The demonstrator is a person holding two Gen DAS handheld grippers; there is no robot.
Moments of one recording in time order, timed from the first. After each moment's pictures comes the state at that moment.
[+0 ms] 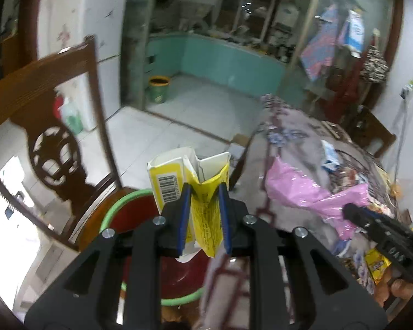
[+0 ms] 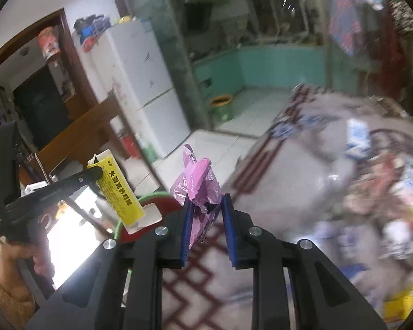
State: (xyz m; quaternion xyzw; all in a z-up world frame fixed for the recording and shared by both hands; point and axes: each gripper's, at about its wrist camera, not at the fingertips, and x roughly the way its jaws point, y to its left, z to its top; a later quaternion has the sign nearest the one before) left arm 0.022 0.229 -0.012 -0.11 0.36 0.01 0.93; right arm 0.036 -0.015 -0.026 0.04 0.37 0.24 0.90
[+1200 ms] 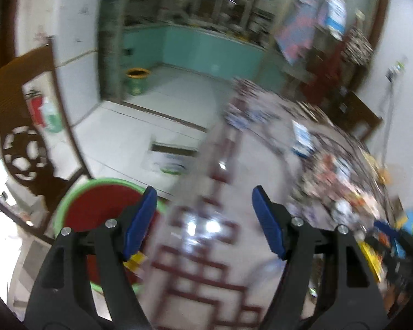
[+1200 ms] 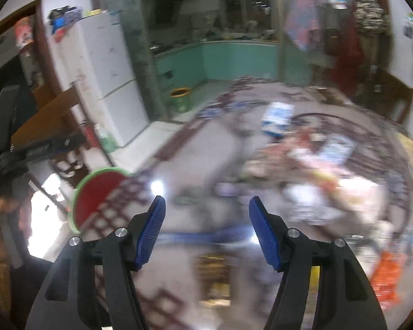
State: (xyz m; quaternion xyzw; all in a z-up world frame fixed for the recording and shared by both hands) left arm 0.033 0.118 -0.018 -0.09 0.38 -0.07 0.92; right arm -0.024 -0.157 -0.017 0.00 0.37 0.12 0.92
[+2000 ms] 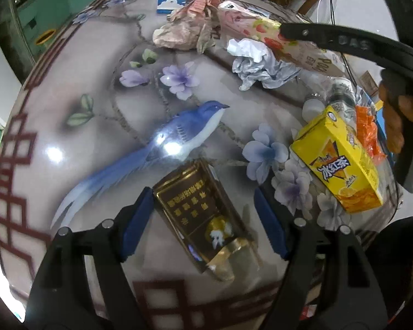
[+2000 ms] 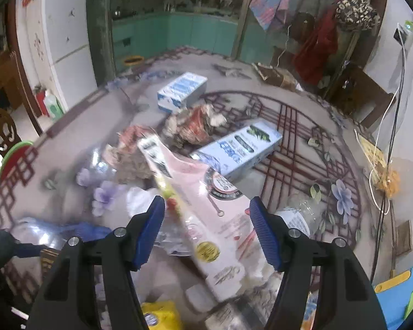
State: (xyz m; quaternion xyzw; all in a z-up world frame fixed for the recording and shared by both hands) left arm 0.005 -0.084 -0.128 0.04 0.55 -0.23 0.80; right arm 0.070 -0.279 -0.066 -0.10 0.44 0.04 0.89
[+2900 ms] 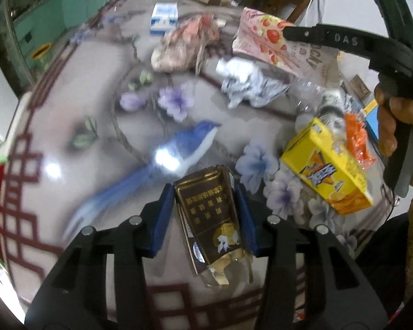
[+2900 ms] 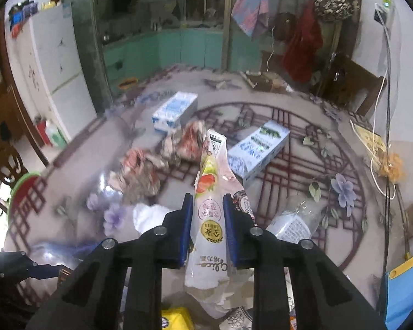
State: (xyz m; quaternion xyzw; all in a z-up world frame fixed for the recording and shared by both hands) left arm 0.009 -0.089 -0.106 0.04 0.51 -0.25 0.82; right arm 0.058 -0.292 -0.042 -0.03 0.40 0.03 0.92
